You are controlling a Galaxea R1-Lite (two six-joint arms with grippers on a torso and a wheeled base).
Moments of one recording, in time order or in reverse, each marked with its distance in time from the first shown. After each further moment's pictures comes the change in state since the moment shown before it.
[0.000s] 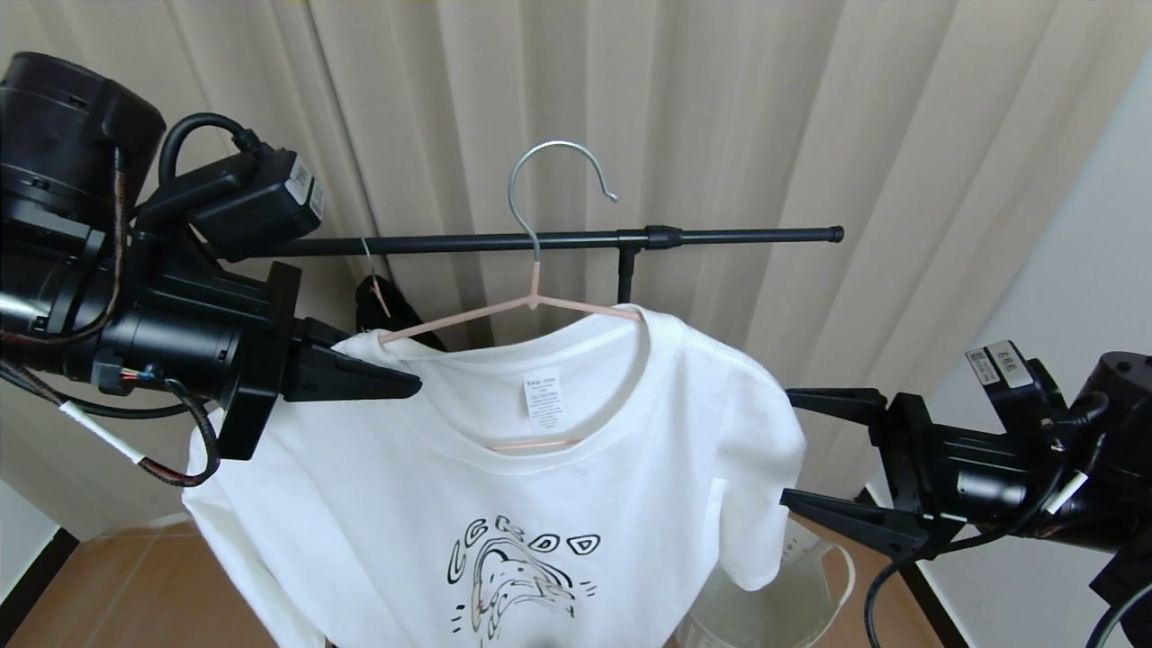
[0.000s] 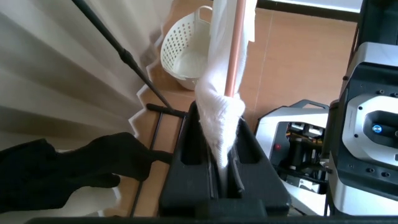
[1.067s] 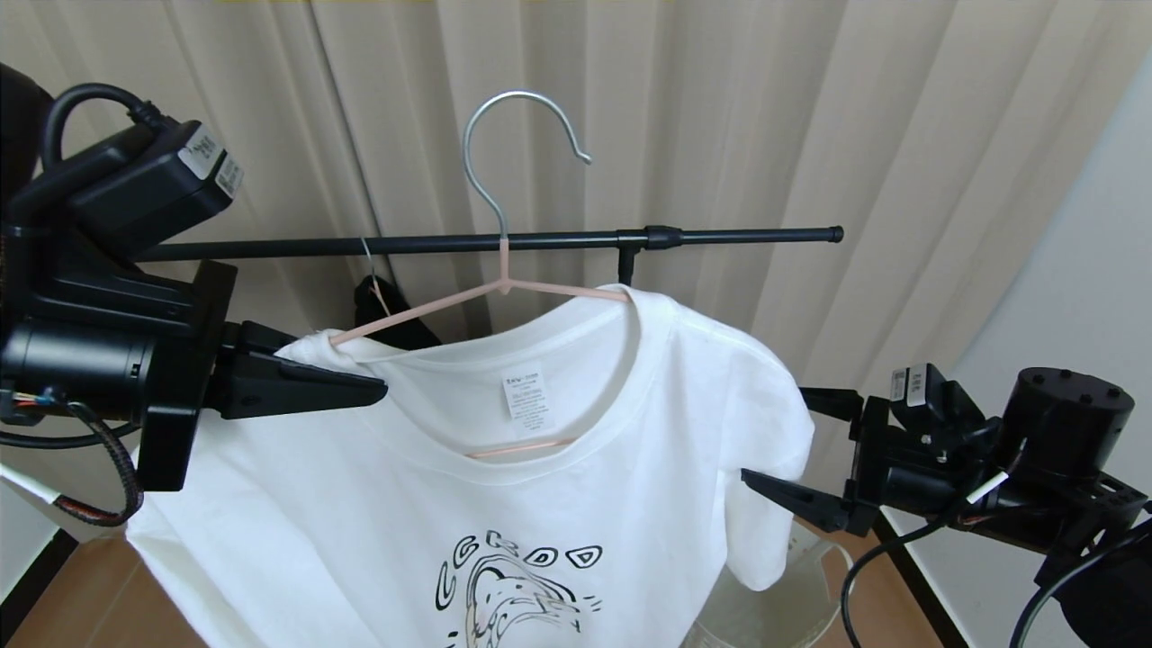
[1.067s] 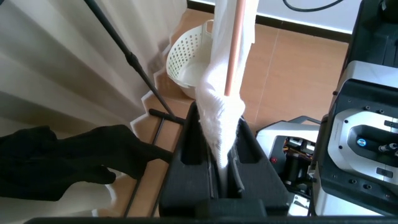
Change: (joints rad) left arm 0.001 -0.122 0.072 -0.028 0.007 -0.086; right arm 0.015 0.128 -0.025 0.003 -0.250 -0.203
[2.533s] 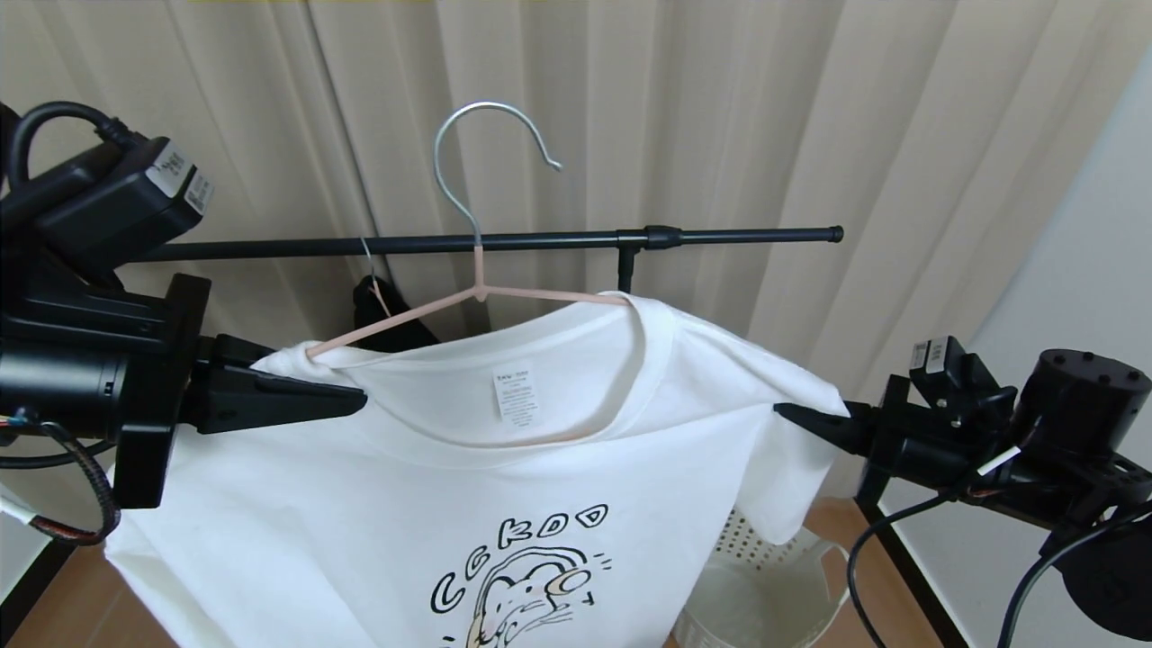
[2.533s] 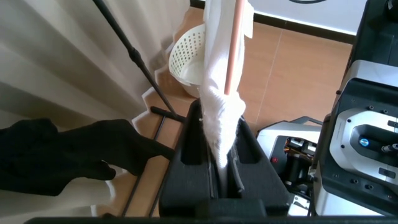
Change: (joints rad) left arm 0.042 -0.040 0.057 -0.020 0.000 0.000; right arm -0.090 0.004 -0.056 0.003 0.000 0.050
